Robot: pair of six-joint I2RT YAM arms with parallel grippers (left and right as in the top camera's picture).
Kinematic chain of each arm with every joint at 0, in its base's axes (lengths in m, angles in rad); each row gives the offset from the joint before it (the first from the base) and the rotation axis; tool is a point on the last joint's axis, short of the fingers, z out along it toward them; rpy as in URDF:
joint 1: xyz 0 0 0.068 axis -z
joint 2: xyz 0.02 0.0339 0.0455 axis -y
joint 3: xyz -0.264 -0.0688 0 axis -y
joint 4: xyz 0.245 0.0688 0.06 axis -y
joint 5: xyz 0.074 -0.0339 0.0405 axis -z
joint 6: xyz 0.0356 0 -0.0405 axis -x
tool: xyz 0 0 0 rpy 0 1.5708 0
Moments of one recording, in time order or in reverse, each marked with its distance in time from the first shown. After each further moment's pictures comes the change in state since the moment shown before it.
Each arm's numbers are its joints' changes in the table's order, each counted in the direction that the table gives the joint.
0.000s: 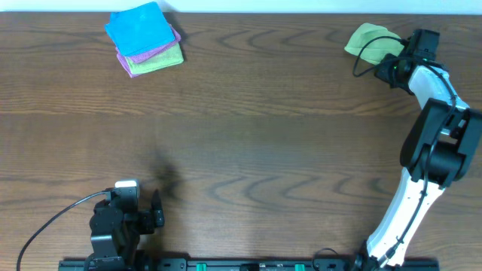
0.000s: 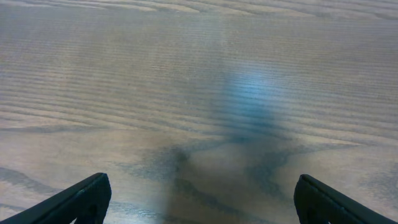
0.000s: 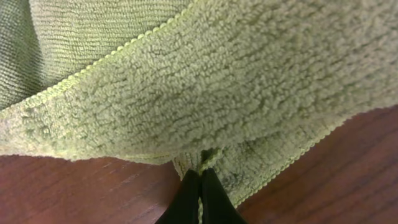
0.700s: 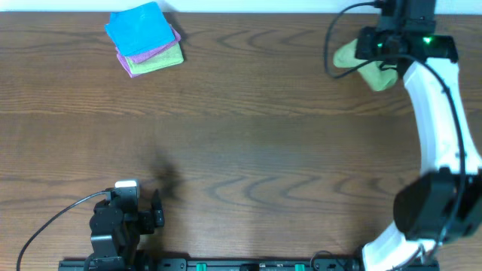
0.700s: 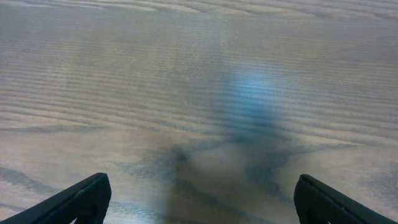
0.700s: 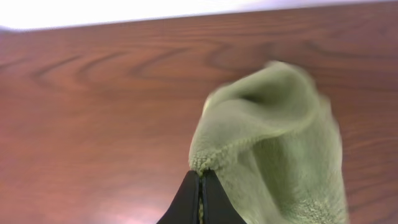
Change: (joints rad) left arm 0.000 0.000 0.000 0.000 0.000 0.000; right arm -0.278 0.543 0.005 -0.415 -0.015 0.190
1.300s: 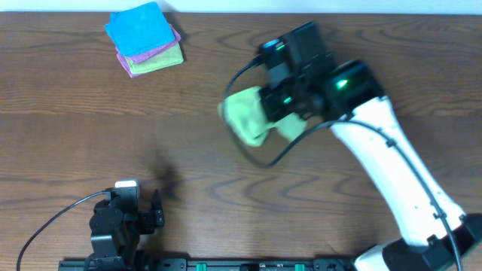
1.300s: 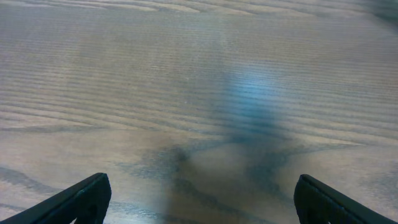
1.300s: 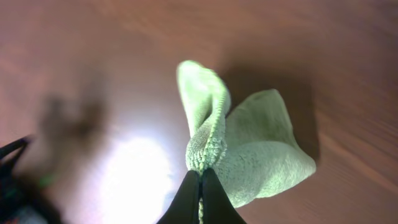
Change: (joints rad) left arm 0.000 0.000 0.000 0.000 0.000 0.000; right arm -0.596 0.161 0.000 -0.311 -0.085 0.022
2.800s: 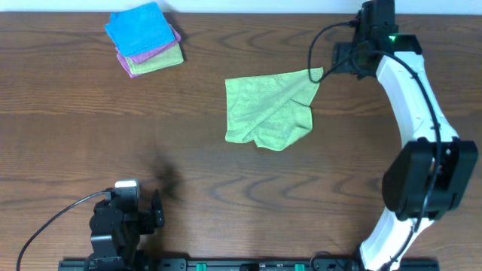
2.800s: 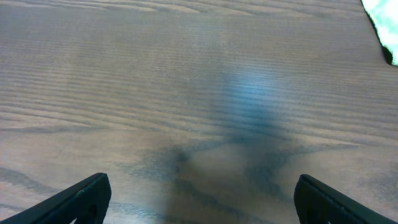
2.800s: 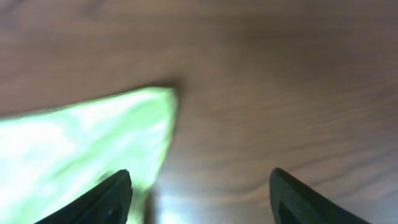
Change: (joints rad) left arm 0.000 0.000 0.000 0.002 0.000 0.000; right arm 0.548 -0.325 -0.006 0.264 0.168 -0.098
